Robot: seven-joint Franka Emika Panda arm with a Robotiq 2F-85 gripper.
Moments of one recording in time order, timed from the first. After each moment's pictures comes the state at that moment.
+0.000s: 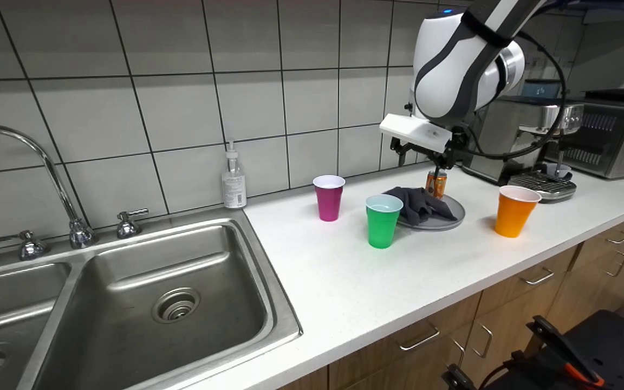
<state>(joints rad) -0.16 0.13 -0.09 -2.36 -0.43 2.78 1.24</state>
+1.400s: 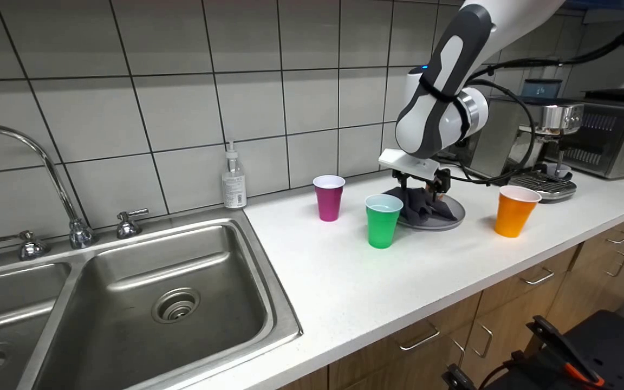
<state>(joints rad) -0.03 0.46 -0.27 -2.14 -0.29 2.78 1.14</state>
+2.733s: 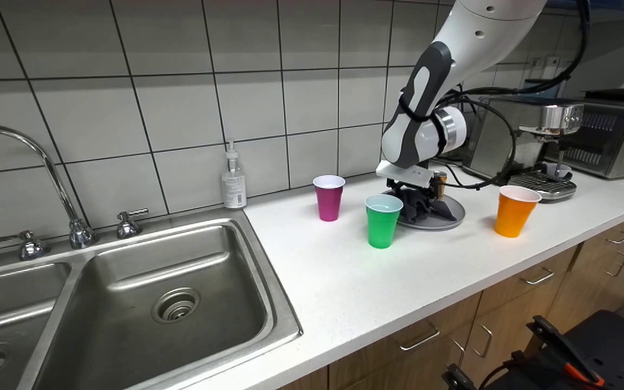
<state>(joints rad) -0.02 0.65 -0.28 -1.95 -0.13 2.76 0.92</state>
